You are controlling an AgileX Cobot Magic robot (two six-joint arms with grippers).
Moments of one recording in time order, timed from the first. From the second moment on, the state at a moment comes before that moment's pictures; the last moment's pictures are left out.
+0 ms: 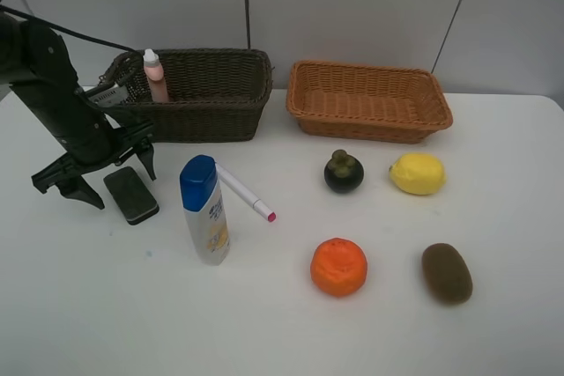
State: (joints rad) left arm -0.16 1.94 -1.01 -0.18 0.55 -0.62; right arm 0.03 0.00 -0.53 -0.10 1.07 0.12
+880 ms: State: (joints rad) left arm -0.16 2.03 -1.04 -0.20 0.56 -0.61; right arm 0.03 0.00 -0.53 -0.10 1.07 0.12
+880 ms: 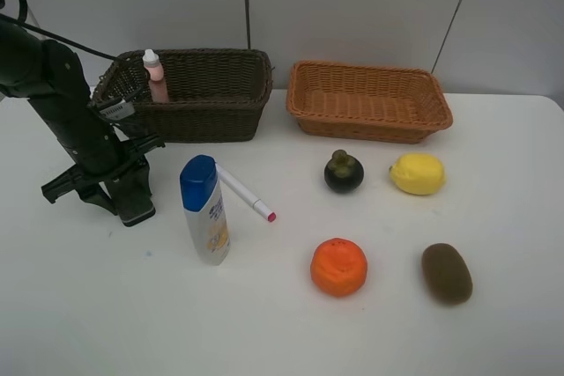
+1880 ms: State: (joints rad) left arm -0.16 2.18 -1.79 -0.36 0.56 0.03; right arm 0.03 0.00 -0.53 -0.10 1.07 0.12
